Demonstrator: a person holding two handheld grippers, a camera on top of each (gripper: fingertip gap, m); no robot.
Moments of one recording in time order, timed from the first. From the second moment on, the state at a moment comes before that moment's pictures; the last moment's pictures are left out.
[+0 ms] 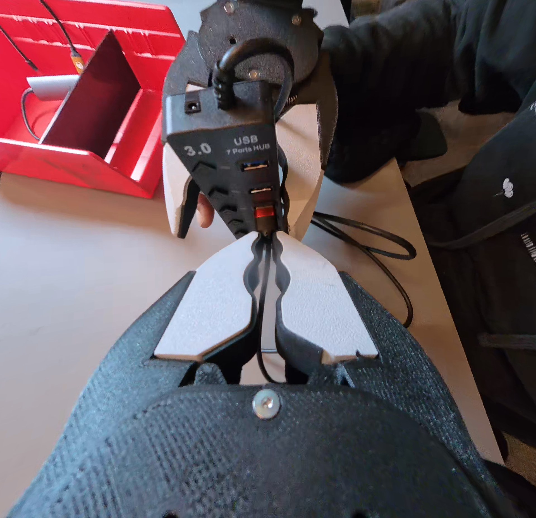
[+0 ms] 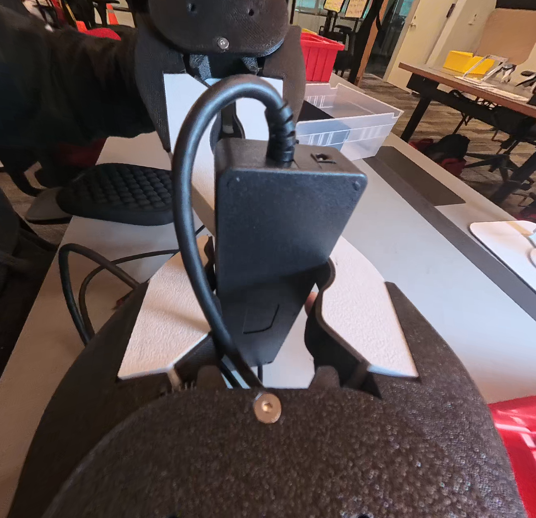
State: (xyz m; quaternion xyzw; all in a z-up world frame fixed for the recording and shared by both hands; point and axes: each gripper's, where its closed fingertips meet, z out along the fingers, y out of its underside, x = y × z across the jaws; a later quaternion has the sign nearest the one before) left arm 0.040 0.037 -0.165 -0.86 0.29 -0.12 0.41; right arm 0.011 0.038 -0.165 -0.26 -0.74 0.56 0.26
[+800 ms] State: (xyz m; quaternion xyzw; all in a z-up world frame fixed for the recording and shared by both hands) left arm 0.025 0.026 -0.169 -0.84 0.26 -0.07 0.47; right arm 0.012 0.027 -0.199 -0.26 -0.77 0.55 0.20
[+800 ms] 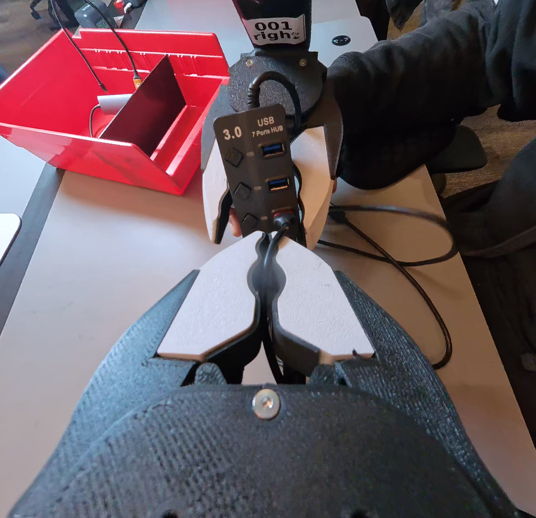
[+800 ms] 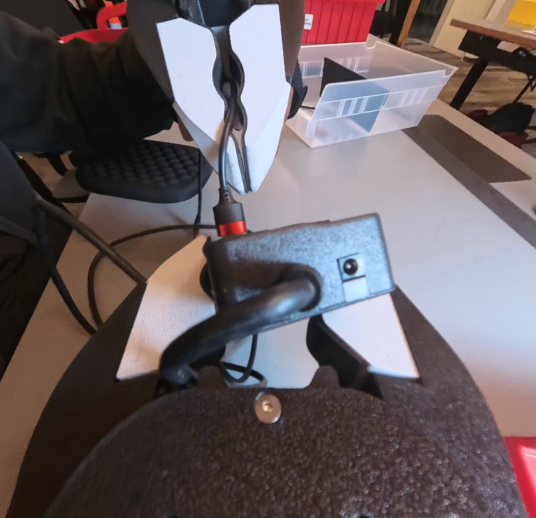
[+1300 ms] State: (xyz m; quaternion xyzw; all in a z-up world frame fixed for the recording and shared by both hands) left arm 0.020 0.004 -0.173 -0.84 0.23 -0.05 0.48; right arm -0.003 0.024 -0.192 -0.26 -0.77 0.47 0.33
